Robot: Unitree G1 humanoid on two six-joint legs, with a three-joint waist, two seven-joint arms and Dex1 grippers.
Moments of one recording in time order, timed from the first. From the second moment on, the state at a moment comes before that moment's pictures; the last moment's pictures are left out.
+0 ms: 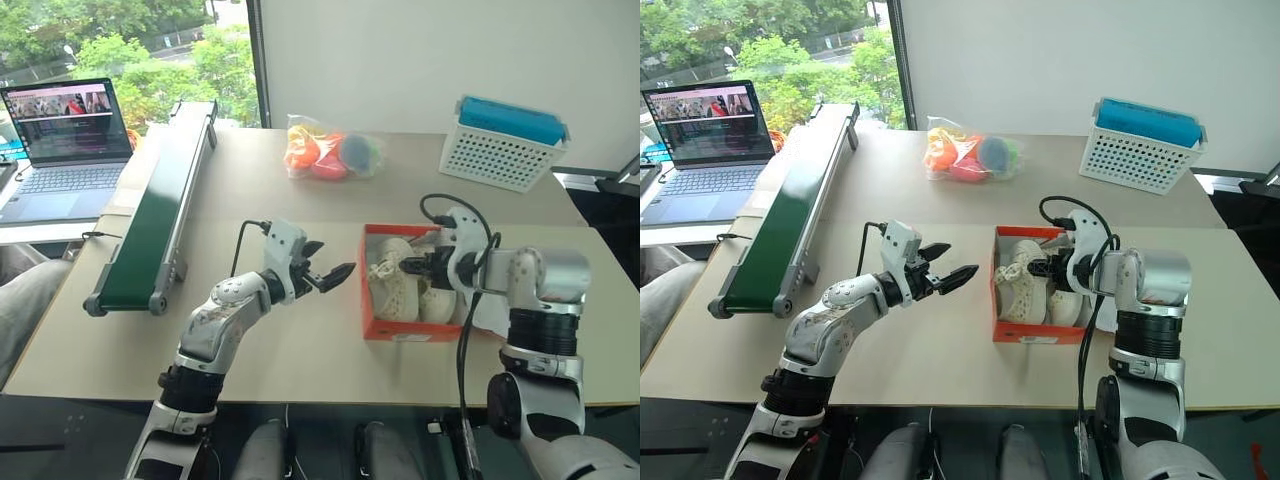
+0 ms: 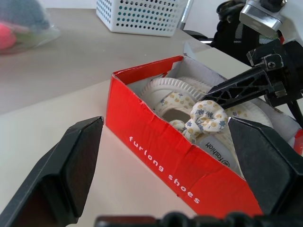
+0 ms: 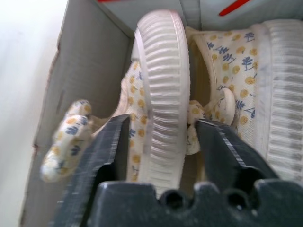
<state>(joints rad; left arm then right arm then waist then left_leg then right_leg) -0.46 0.24 -0.13 -0.14 -0.39 0.62 -0.56 -0.74 -0.36 -0.32 -0.04 0.26 1.54 0.41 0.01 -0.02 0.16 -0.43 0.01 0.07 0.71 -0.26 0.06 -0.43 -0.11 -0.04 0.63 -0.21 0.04</state>
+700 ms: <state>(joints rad) -0.47 0.30 -0.19 -0.14 -0.38 0.57 -0.74 -0.41 -0.46 -0.84 -0.65 0.79 1.61 0.39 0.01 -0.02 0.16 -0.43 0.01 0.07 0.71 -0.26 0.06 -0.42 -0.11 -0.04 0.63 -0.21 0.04</state>
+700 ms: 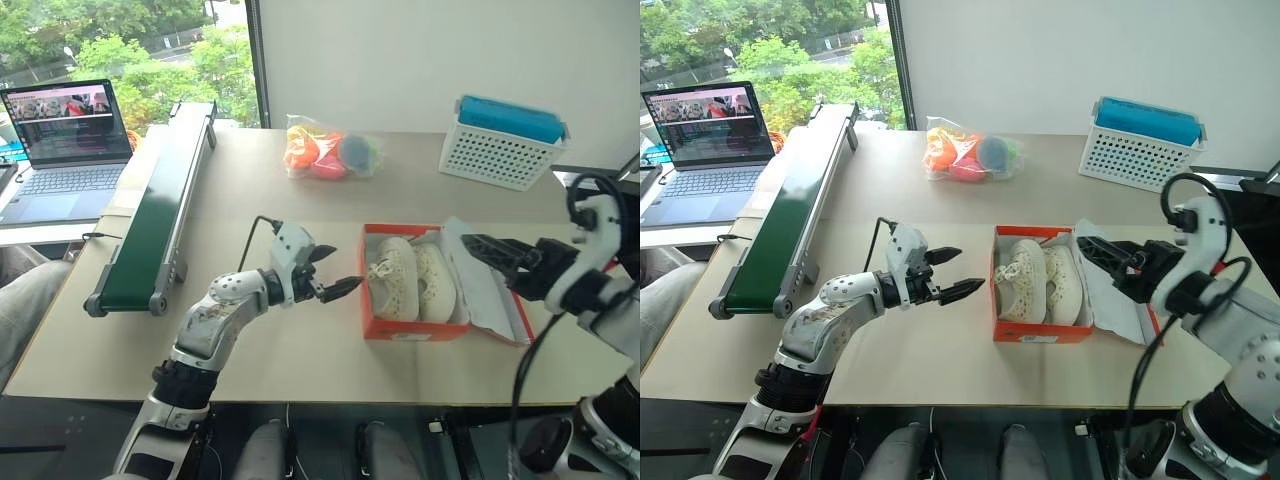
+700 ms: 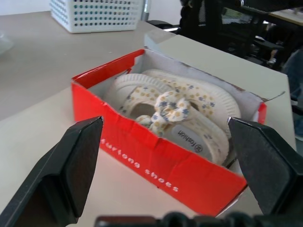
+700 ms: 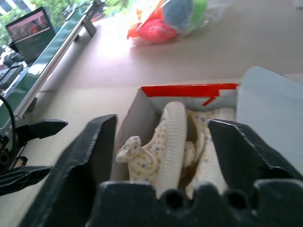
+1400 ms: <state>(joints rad) -0.50 0.30 -0.24 -0.09 -0.32 0.48 -0.83 0.22 -0.26 -0.69 -0.75 0.76 1.48 0.19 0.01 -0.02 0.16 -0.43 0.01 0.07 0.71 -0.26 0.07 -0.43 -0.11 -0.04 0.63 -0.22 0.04</state>
